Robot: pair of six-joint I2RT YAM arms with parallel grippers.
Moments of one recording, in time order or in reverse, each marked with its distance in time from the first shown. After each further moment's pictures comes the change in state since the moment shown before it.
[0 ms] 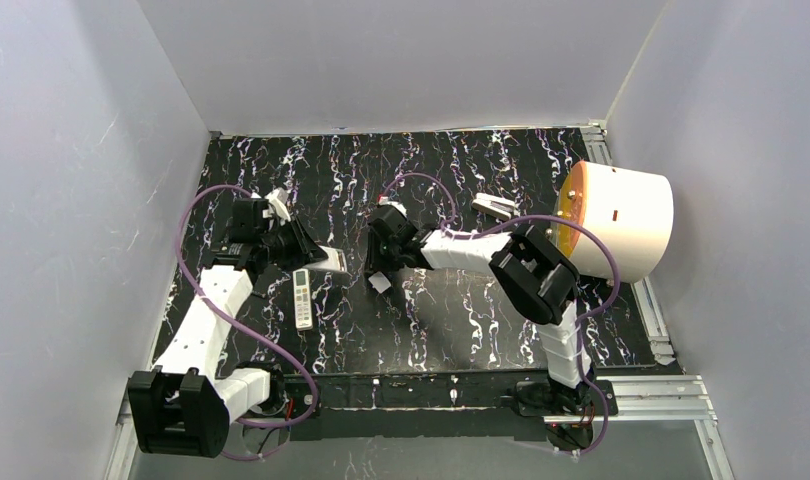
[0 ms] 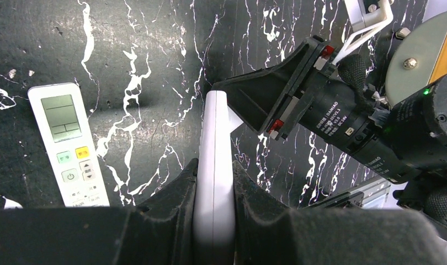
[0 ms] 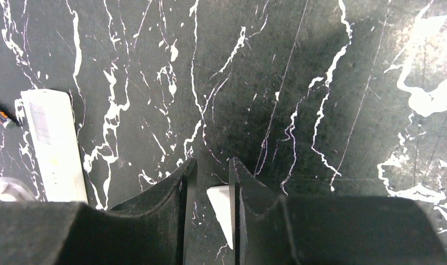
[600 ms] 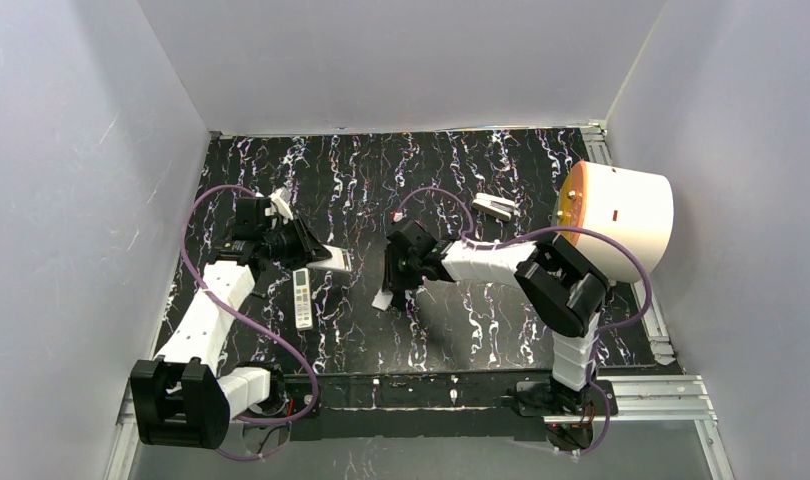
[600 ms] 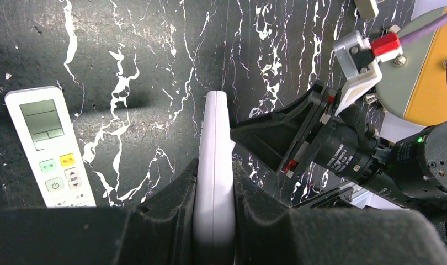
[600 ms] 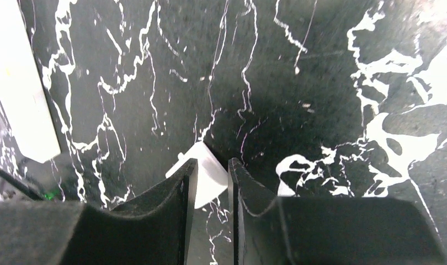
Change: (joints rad) left arm 0.000 0.040 -0.010 0.039 0.044 -0.022; right arm 0.000 -0.164 -0.207 -0.051 -0.085 -0.012
